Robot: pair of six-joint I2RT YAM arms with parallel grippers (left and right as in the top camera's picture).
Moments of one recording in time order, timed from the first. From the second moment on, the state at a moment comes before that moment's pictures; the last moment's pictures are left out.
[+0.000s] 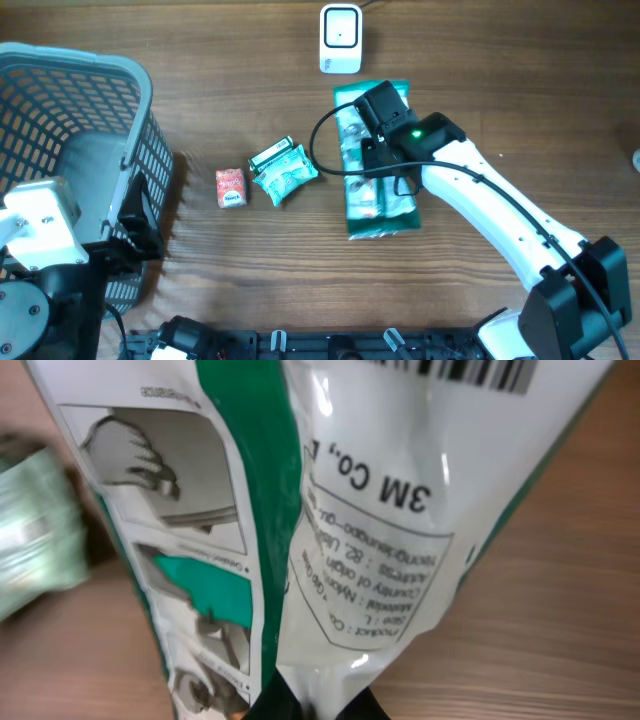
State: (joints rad) left arm -0.36 0.68 1.48 -1.12 -0.47 -0.18; right arm 0.55 1.64 1.29 -0.90 0.25 0.42
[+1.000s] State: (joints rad) left arm -0.36 0.68 1.48 -1.12 -0.47 -0.18; right arm 0.94 2.06 1.28 0.65 1.37 -1.11
